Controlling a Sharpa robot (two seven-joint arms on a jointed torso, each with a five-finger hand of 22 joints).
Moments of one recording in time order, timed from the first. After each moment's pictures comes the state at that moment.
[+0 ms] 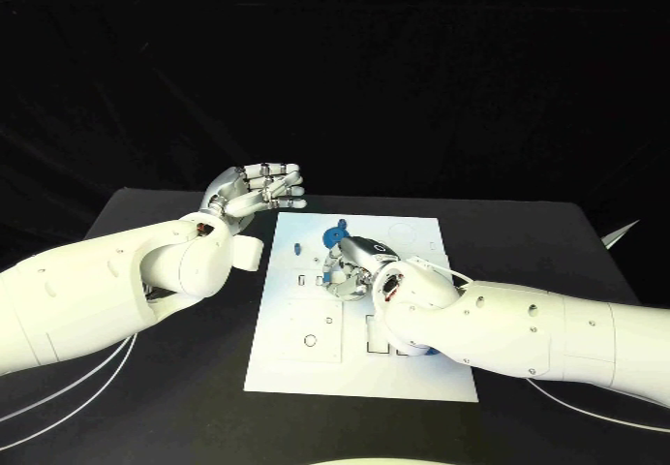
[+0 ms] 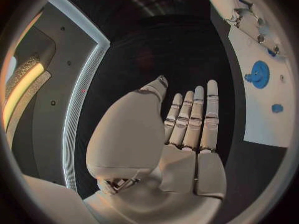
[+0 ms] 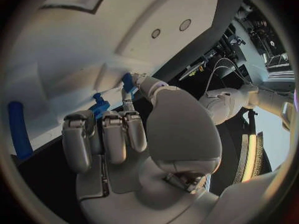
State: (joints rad) left arm 1.23 -0.85 -0.02 1.53 -0.01 -0.37 0.43; left_hand 1.52 -0.15 0.29 0.26 0.06 0.77 0.20 0.25 0.20 0.95 0.19 0.07 0.07 0.90 0.15 0.26 0.27 0.17 0.88 0.24 0.42 0.18; right arm 1.17 -0.50 -0.16 1.49 -1.41 -0.50 -0.44; right_hand 1.30 -0.18 0.52 0.08 0.20 0.98 0.12 0.29 0.39 1.47 0.04 1.50 1.31 1.47 -0.02 1.56 1.31 0.01 1.46 0.09 1.57 1.31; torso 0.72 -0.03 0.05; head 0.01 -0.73
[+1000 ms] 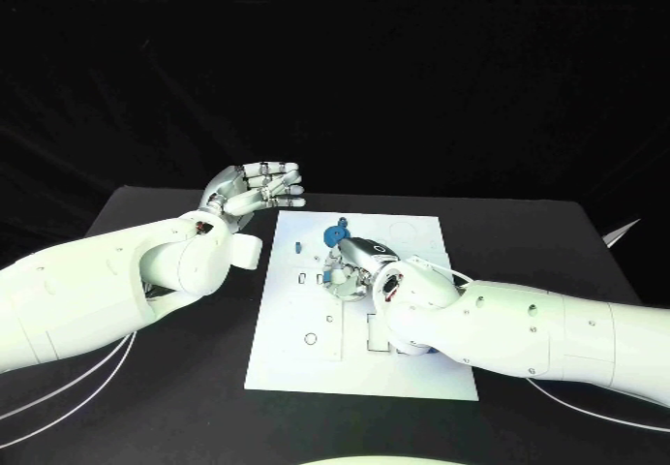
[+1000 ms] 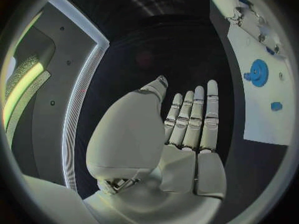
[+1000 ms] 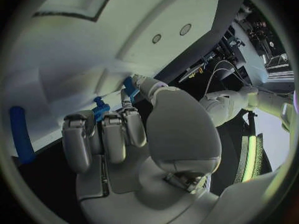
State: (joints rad) left arm 1.23 -0.86 -0.02 1.53 -0.01 -0.37 0.43; left_hand 1.52 -0.15 0.29 0.26 0.06 0.77 0.20 0.25 0.20 0.95 0.19 0.07 0.07 0.90 0.15 0.26 0.27 0.17 0.87 0.25 0.42 0.18; right arm 1.17 -0.50 -0.16 1.48 -1.41 -0.49 -0.44; right_hand 1.27 -0.22 0.52 0.08 0.20 0.91 0.15 0.26 0.37 1.43 0.07 1.41 1.31 1.46 -0.01 1.56 1.31 0.01 1.47 0.09 1.57 1.31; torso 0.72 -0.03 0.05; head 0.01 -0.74
